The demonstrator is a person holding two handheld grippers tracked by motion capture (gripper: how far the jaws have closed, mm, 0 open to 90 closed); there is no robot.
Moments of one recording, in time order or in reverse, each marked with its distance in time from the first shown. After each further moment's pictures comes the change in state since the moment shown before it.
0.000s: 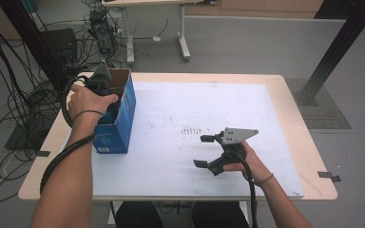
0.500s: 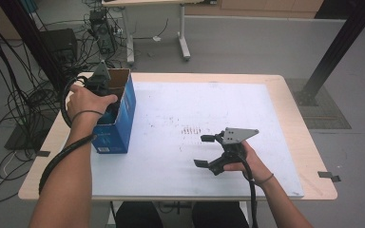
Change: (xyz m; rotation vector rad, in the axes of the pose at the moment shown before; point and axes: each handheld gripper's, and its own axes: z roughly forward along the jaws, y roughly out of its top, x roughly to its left) left arm 0.002 0.000 0.000 0.007 -0.004 -0.002; right arm -0.001 0.000 -0.001 -0.001 -0.001 0.000
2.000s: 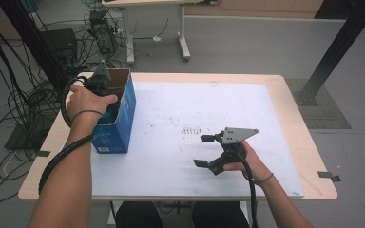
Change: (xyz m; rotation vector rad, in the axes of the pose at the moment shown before) left arm 0.000 0.000 0.000 0.005 -0.001 0.007; right arm -0.001 0.000 0.001 0.003 0.002 0.000
